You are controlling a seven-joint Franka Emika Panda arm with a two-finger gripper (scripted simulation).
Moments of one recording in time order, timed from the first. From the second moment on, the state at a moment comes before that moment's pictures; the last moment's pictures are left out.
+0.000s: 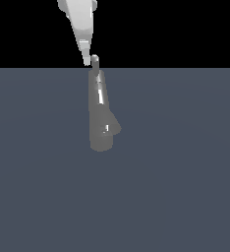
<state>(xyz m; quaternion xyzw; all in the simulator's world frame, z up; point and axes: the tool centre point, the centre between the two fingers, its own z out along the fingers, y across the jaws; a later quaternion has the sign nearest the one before) -0.020 0.075 0.303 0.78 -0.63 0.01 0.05</state>
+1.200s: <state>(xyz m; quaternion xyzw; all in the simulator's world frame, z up) 0.030 0.002 0.294 0.78 -0.62 0.01 0.04</state>
